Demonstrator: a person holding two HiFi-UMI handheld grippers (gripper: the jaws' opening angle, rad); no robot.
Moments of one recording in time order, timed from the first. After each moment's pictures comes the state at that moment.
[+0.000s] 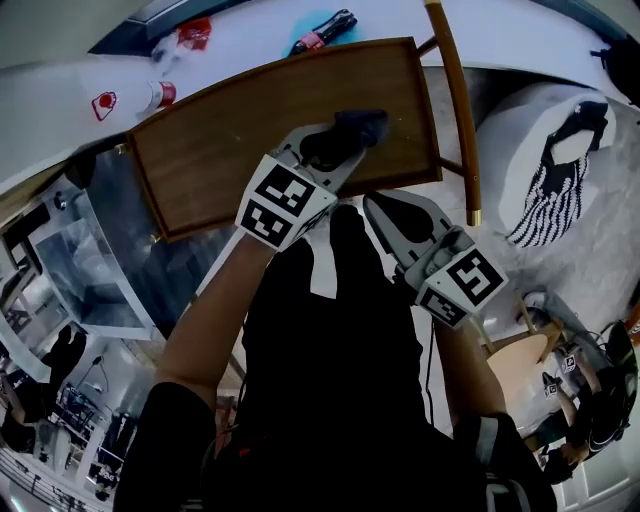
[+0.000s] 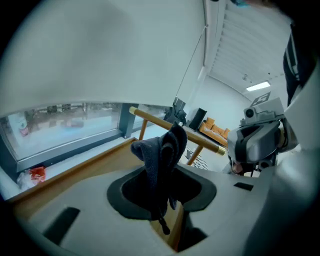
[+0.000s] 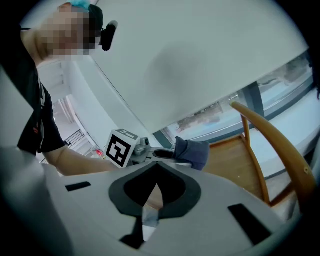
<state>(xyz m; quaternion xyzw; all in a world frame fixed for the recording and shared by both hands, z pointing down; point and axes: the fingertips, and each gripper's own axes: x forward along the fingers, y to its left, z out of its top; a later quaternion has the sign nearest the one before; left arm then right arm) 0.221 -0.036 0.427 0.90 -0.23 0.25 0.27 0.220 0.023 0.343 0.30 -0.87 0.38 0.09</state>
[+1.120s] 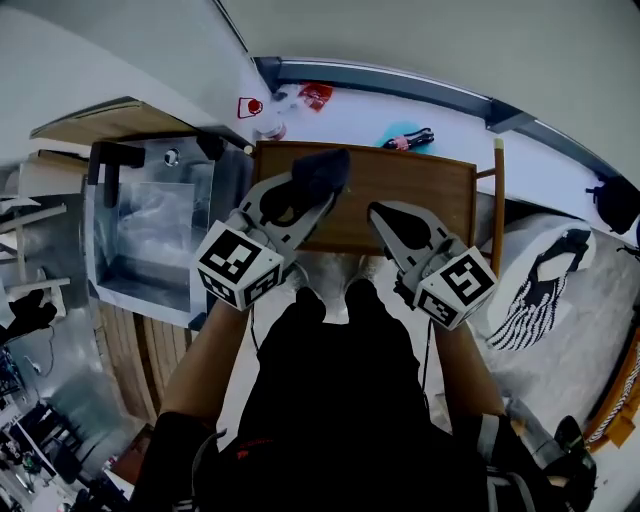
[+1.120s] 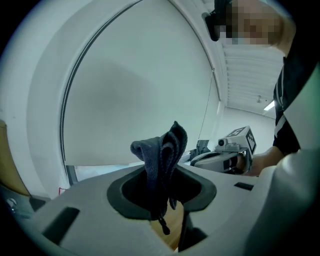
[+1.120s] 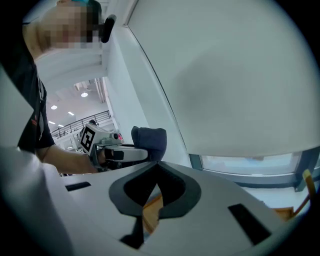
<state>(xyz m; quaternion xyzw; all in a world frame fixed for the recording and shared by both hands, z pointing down) -0.061 -0.014 0.179 0.87 -0.44 0.08 0.20 0.006 0.001 0.178 0.18 -0.95 0.22 0.10</state>
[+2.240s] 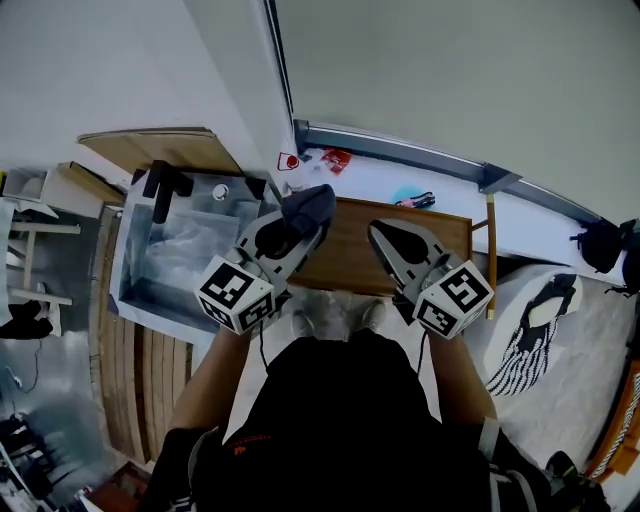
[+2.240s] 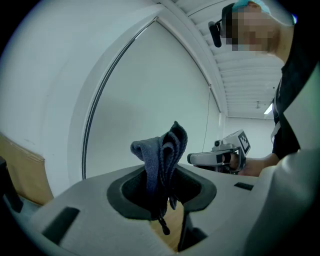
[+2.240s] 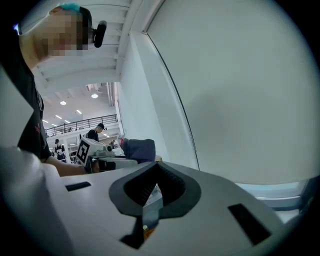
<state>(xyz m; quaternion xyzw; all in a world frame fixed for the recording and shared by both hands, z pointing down) -0.151 0.051 0.084 0.87 -0.48 0.00 0.13 -0.066 0.036 0.071 0.17 -0.97 0.15 0.05</state>
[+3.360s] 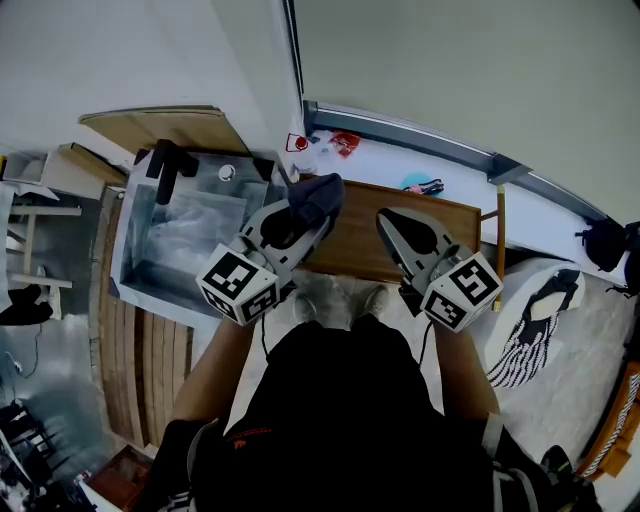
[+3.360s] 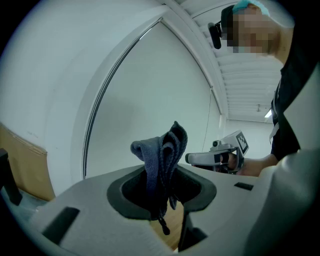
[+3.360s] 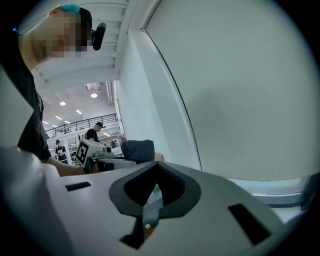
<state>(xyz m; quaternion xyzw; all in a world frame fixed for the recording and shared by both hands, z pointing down) -0.161 0.060 0.093 0.86 -0.48 -0.01 0.15 -0.078 0.041 0.078 0.16 -0.97 0.16 0.06</state>
